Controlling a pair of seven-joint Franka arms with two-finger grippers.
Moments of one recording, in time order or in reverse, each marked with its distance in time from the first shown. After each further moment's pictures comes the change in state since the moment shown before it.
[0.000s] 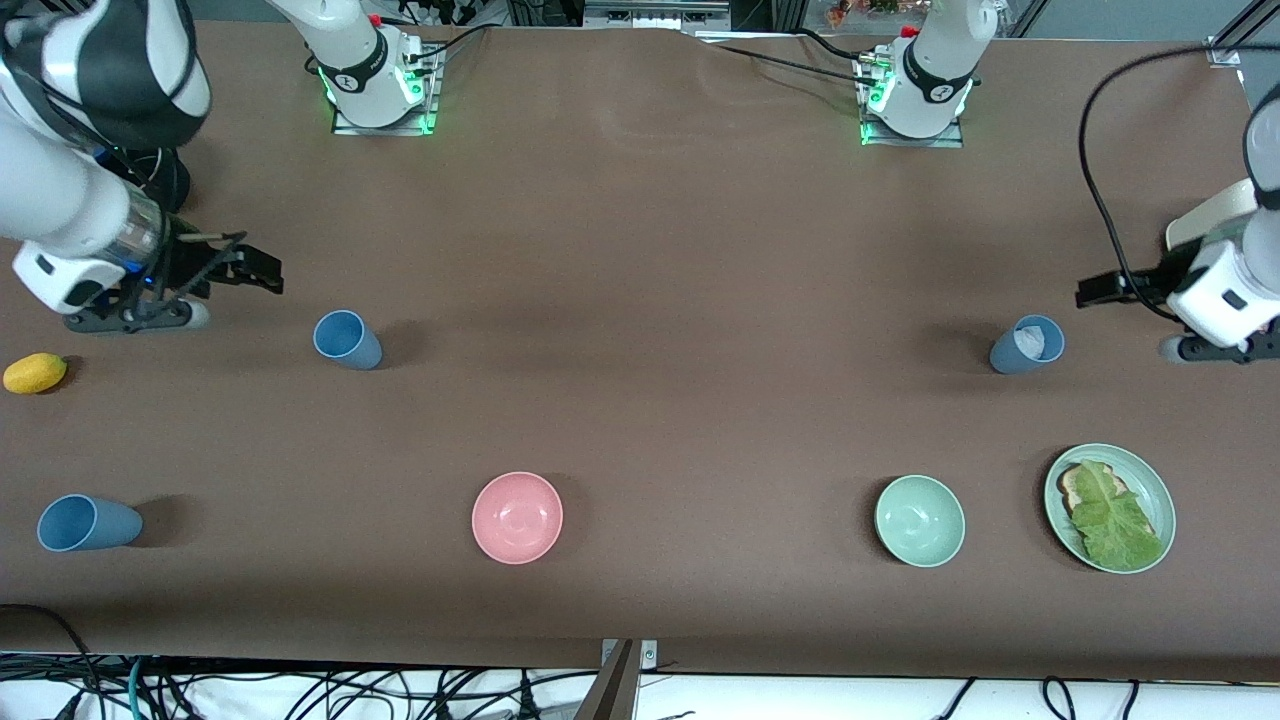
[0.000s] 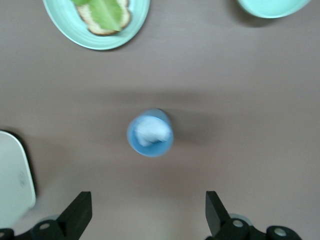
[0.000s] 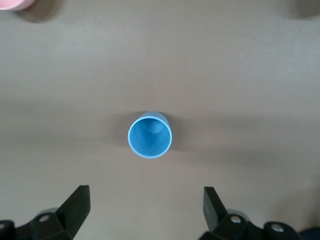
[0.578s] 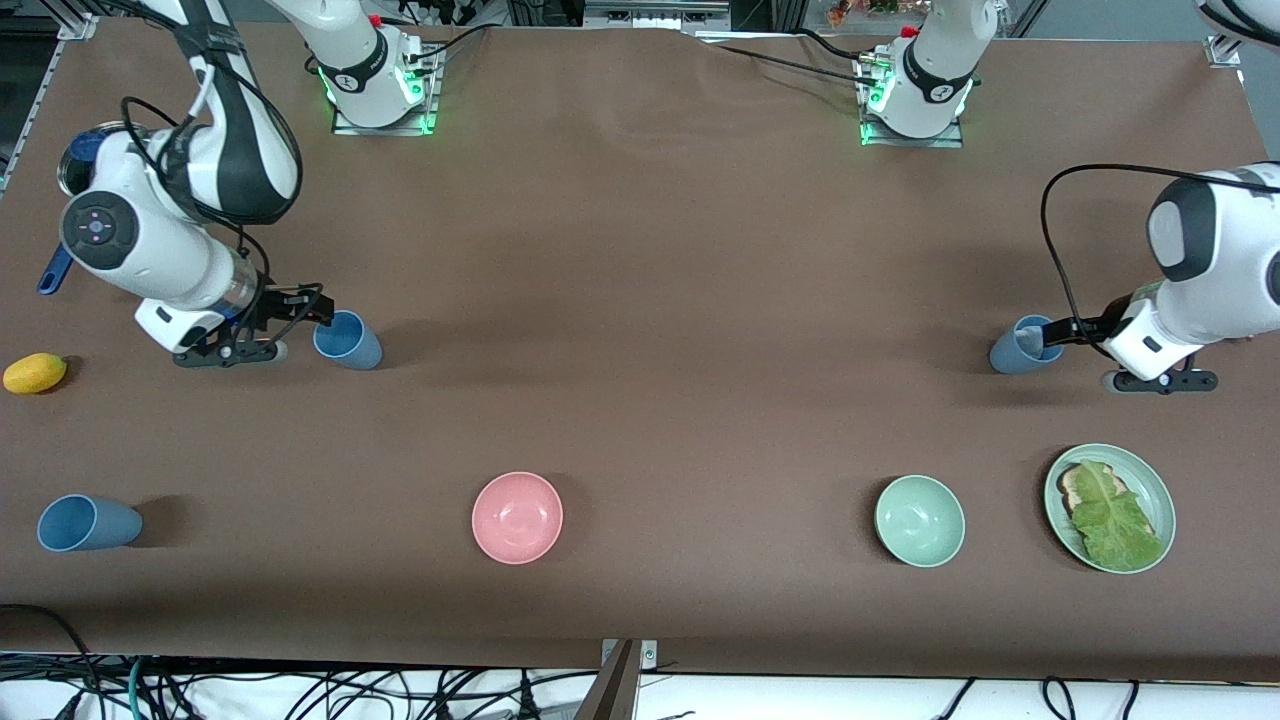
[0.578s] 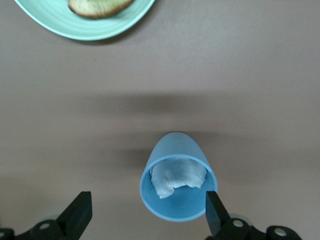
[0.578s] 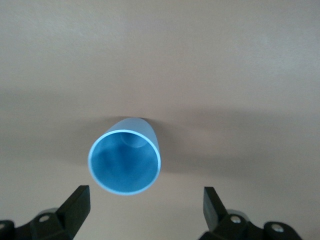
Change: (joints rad) left arm 0.064 0.072 0.000 -0.330 0.025 0.451 0.041; right arm 0.000 0.090 0.000 -0.242 -0.057 0.327 -0.002
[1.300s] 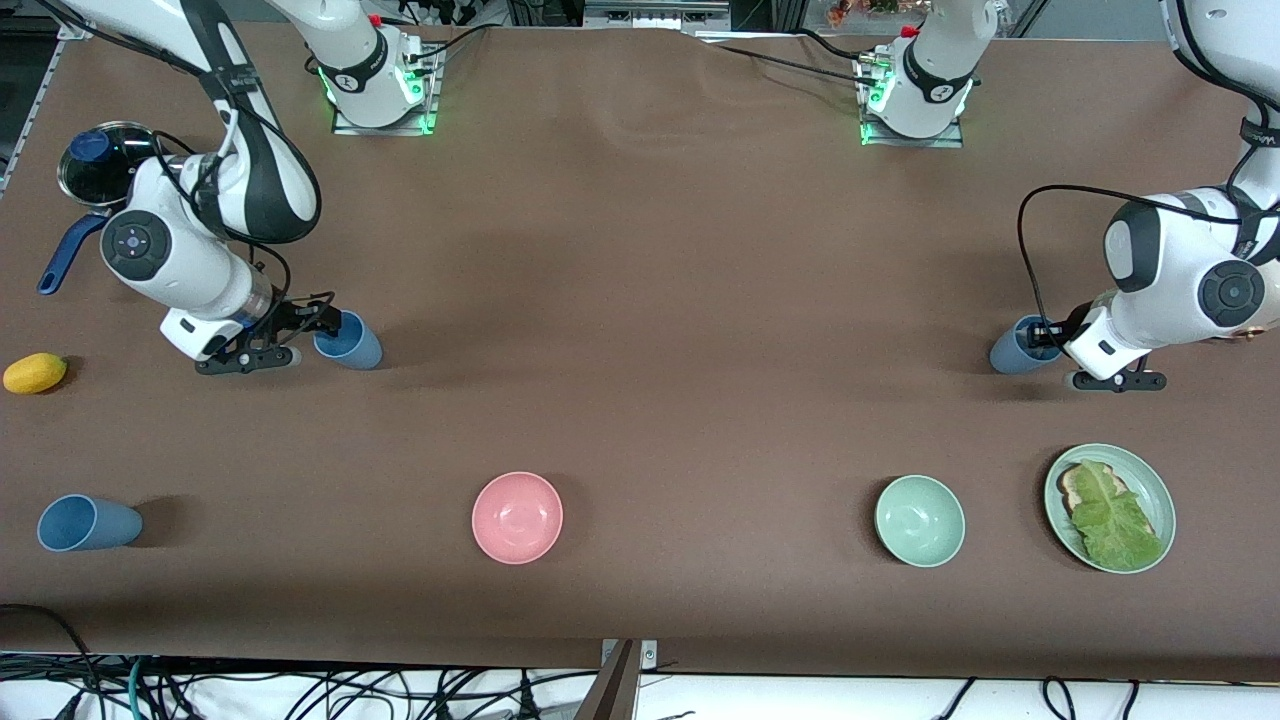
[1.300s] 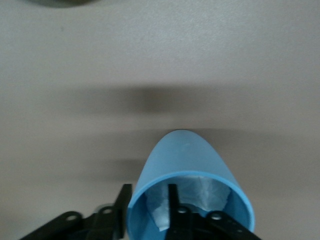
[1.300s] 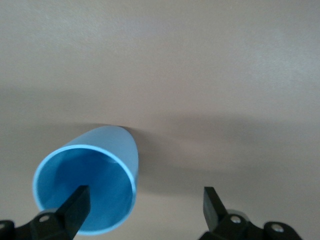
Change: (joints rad) left arm 0.020 0.071 -0.011 -0.071 0.023 0.118 0.003; right arm -0.005 0.078 -0.029 -0.060 -0.005 0.164 -0.067
